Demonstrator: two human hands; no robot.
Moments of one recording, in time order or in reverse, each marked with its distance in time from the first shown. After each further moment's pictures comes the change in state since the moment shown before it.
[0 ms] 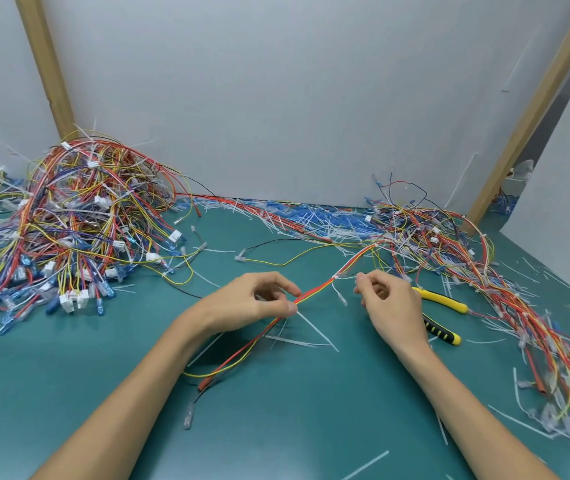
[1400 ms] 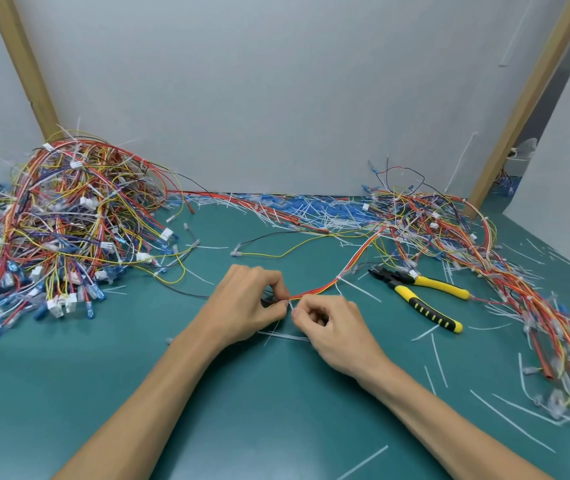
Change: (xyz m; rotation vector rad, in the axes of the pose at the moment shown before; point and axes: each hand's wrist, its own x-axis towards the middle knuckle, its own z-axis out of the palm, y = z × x) left_hand 0.006 -0.003 0.021 0.598 0.279 0.192; right_hand -0.051 -0.044 0.029 0.066 -0.405 -0.139
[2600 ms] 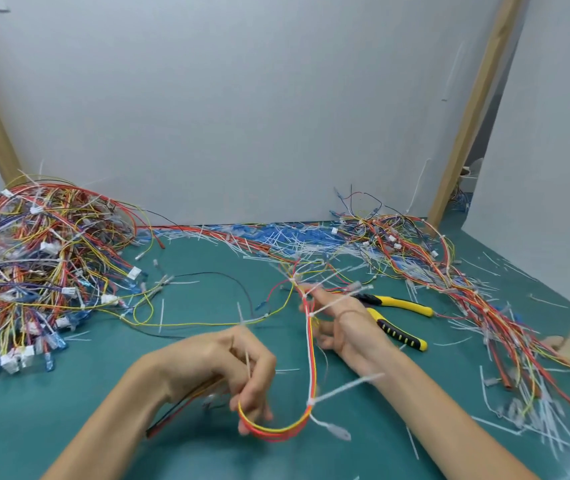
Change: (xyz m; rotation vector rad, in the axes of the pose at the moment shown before) left_hand -0.013 0.033 -0.030 -1.129 -0.923 0.110; right_hand 0.030 0.027 -0.049 0.937 0.021 0.472
